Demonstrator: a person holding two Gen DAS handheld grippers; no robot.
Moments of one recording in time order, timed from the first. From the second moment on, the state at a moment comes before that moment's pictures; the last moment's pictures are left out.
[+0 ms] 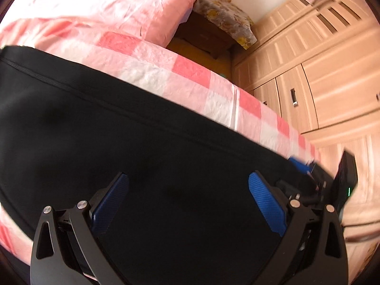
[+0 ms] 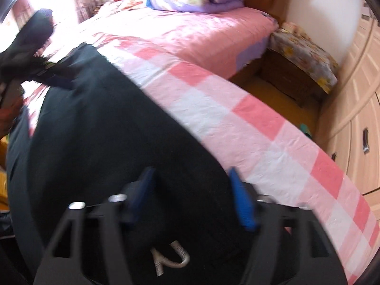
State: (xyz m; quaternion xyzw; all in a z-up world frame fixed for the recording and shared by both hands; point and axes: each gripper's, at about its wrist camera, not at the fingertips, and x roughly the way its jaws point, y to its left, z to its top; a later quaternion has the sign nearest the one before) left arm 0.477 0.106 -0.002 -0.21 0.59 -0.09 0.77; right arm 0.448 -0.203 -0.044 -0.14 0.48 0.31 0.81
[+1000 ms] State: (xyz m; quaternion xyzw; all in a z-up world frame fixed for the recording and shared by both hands) left arm 0.152 0.103 0.035 -0.15 0.31 -0.10 0.93; right arm 0.076 -0.151 -0.041 -0.26 0.27 0.11 0.92
